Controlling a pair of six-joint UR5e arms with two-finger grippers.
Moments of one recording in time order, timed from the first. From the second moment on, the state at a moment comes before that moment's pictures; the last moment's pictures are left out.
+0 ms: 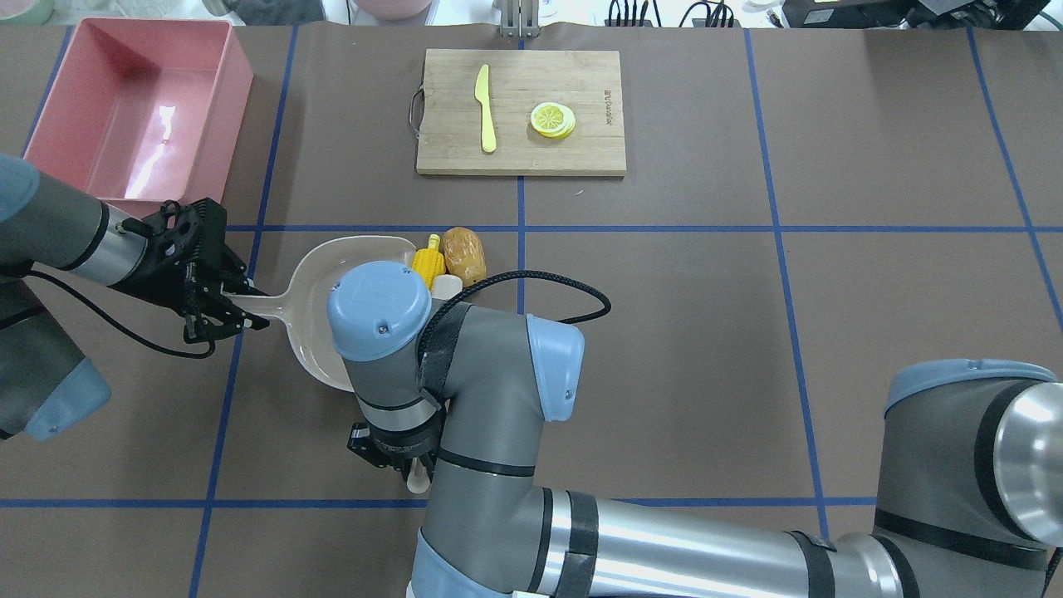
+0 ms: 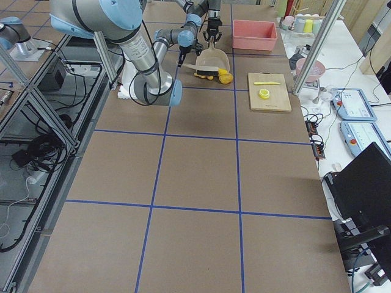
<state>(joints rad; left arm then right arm) -0.81 -1.74 -1.71 -2.33 -2.33 0.21 0.30 -0.55 1.44 -1.73 2.10 1.41</state>
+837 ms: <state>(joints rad) -0.81 -1.74 -1.71 -2.33 -2.33 0.21 0.29 -0.46 1.36 -1.72 2.07 1.39</state>
